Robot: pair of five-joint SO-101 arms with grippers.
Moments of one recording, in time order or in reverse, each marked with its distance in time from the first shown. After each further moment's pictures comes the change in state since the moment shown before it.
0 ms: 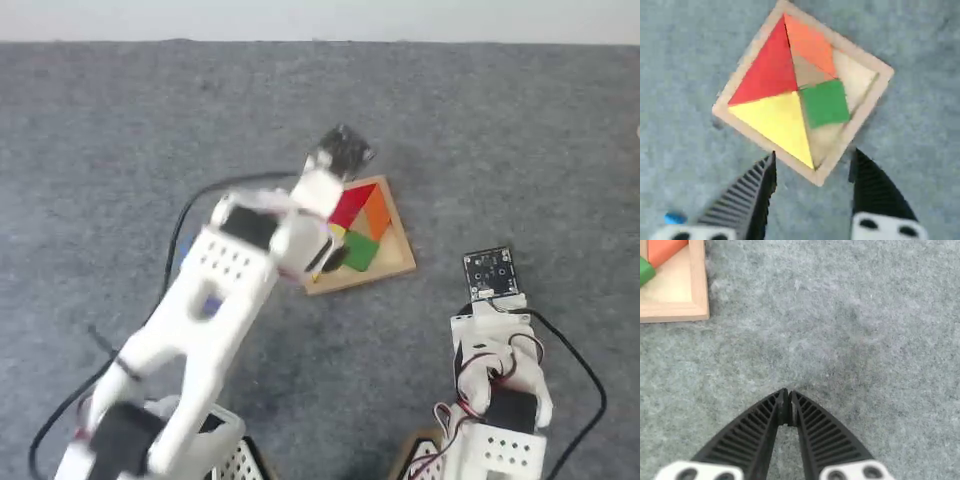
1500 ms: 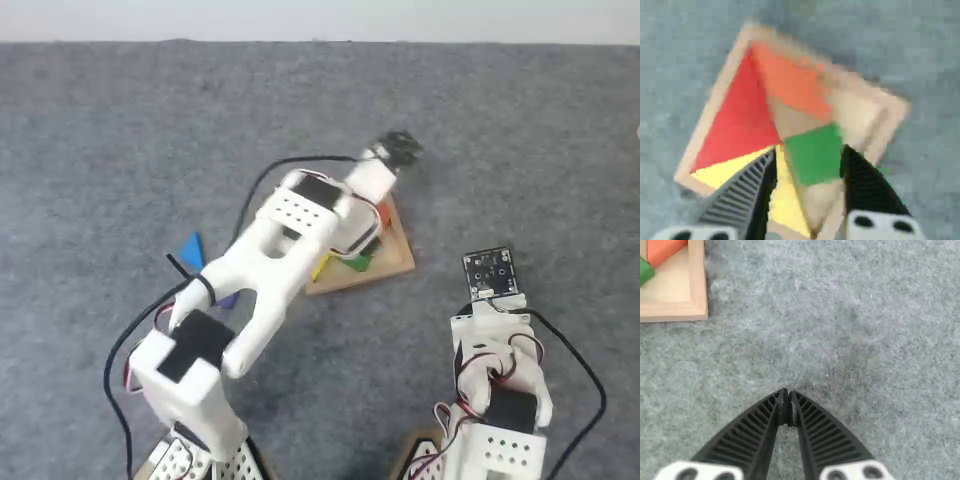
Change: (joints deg) left arm 4.6 31.2 -19.2 -6.2 -2.5; right arm 0.0 0.0 0.0 0.0 0.0
